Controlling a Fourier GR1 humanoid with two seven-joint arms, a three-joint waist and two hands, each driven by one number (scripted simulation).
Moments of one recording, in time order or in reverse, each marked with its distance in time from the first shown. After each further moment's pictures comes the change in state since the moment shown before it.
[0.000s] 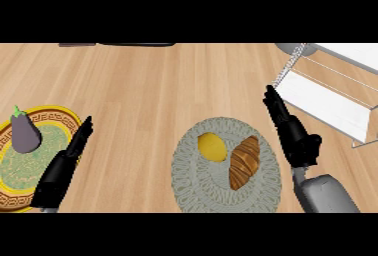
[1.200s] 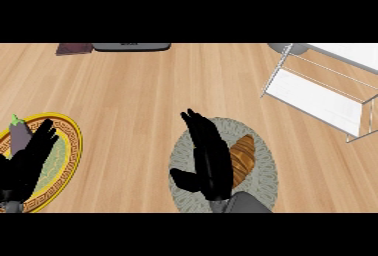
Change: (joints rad) left arm 0.011 0.025 0.234 0.140 0.219 -0.100 0.157; right arm -0.133 0.235 0.490 -0.005 1.028 -0.381 0.681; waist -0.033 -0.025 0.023
